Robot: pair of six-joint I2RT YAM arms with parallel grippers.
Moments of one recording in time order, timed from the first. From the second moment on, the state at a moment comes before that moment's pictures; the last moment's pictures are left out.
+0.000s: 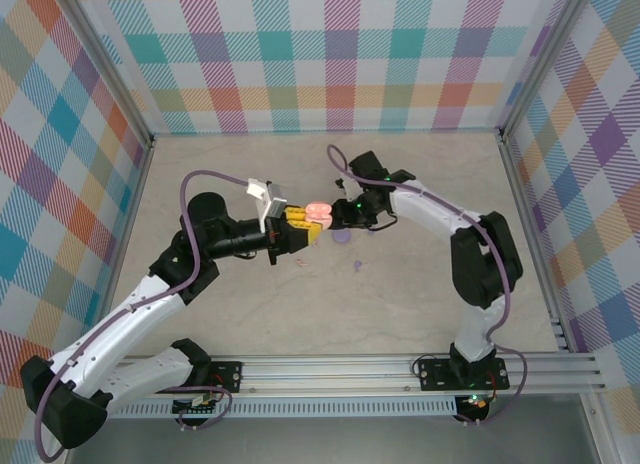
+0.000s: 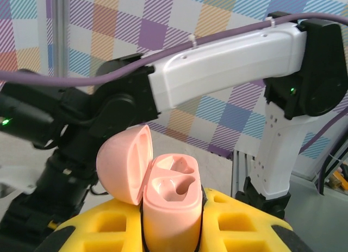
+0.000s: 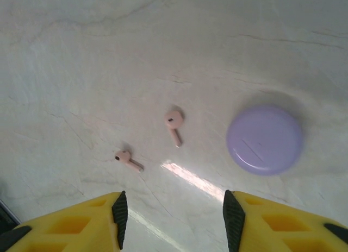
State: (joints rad) left arm -0.64 0.95 0.90 -0.02 0.66 -0.19; right arm 0.57 1.89 1.47 -0.71 -0.40 0.33
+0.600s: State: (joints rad) left arm -0.64 0.91 0.87 -0.03 0.65 -0.22; right arm 0.67 2.25 1.85 -0.90 -0.29 0.31
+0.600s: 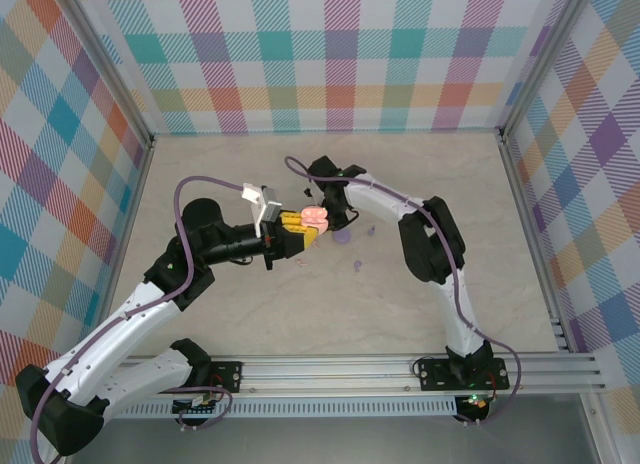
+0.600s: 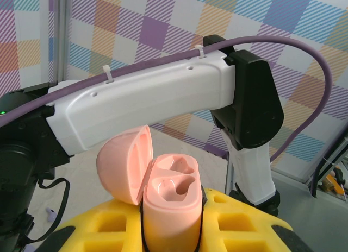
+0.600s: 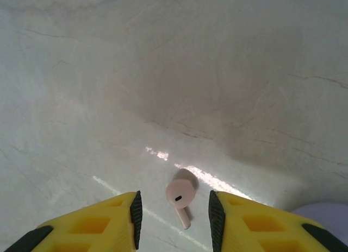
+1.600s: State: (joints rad) left arm -0.64 0.90 0.85 -0.04 0.64 -0.23; right arm 0.73 2.38 2.01 -1.08 -0.10 0.30
